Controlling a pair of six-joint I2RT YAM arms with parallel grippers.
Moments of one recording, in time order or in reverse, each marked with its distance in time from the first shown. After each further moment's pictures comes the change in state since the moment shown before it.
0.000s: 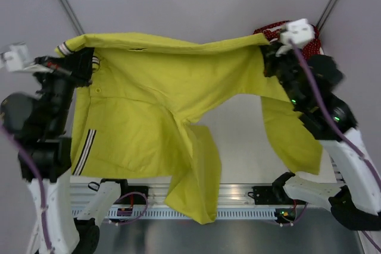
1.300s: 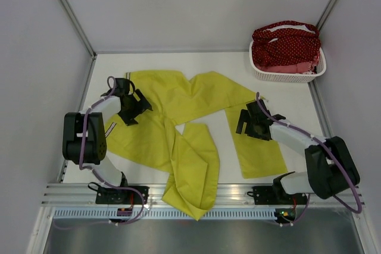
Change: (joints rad) left arm -0.002 0.858 -0.664 -0.017 -0.064 -0.151; right arm -0.257 0.311 -1.045 0.114 -0.132 0.727
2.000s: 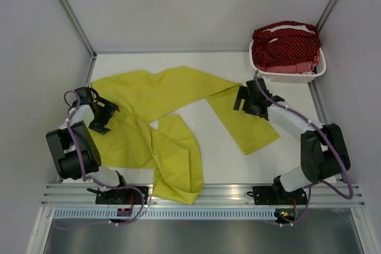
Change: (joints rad) left arm 0.406 -0.087 -0.077 -0.017 -0.031 -0.106; right arm -0.010 0.232 0.317 0.082 0.025 -0.104
